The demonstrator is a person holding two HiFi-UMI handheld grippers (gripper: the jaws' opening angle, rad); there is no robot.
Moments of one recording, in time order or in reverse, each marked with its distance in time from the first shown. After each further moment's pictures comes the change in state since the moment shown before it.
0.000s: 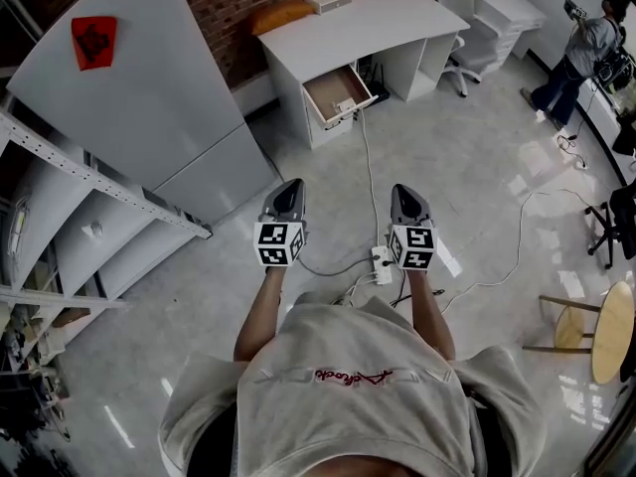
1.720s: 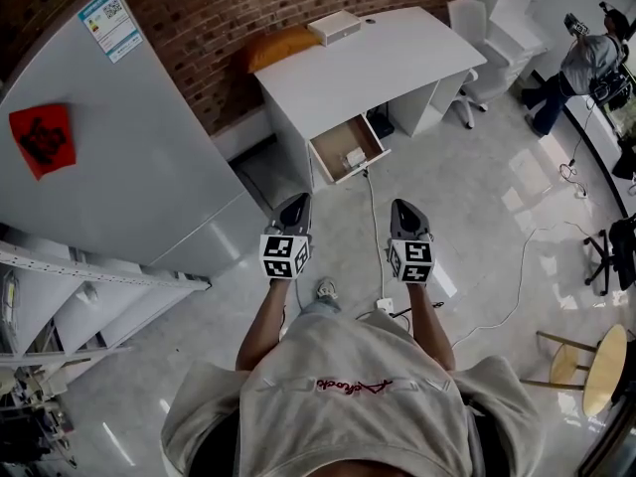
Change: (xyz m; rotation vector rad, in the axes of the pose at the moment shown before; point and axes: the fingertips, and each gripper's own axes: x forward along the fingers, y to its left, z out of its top) left arm 0.224 0.156 0.023 -0.050 0.018 -0.071; right arm 0.266 -0.029 0.041 -0.033 0.053 -0.030
